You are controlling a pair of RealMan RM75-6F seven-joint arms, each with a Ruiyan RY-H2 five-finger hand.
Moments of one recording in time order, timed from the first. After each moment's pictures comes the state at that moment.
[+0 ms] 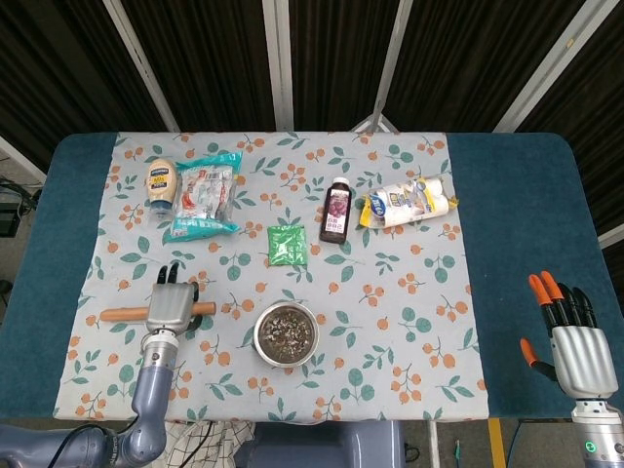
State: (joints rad) left arm -0.59 -1.71 -0.17 -1.66 0.68 1.36 0.99; right arm 0.06 -1.15 0.05 -1.60 -1.54 1.52 -0.09
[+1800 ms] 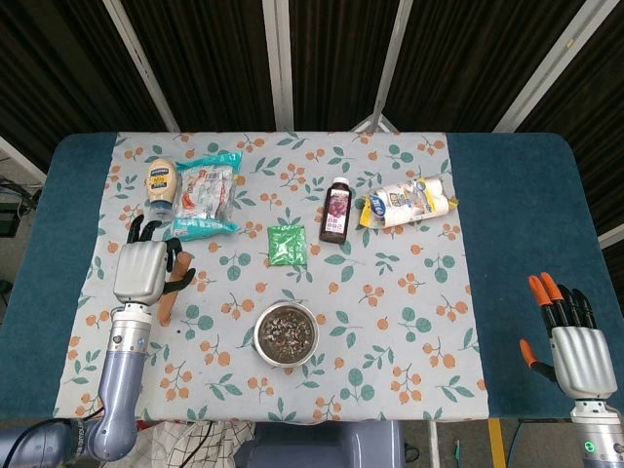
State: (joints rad) left arm -0.57 -1.50 -0.27 -1.86 0.93 1.45 0.73; right arm 0.06 -1.15 0.05 -1.61 -1.53 1.50 -0.09
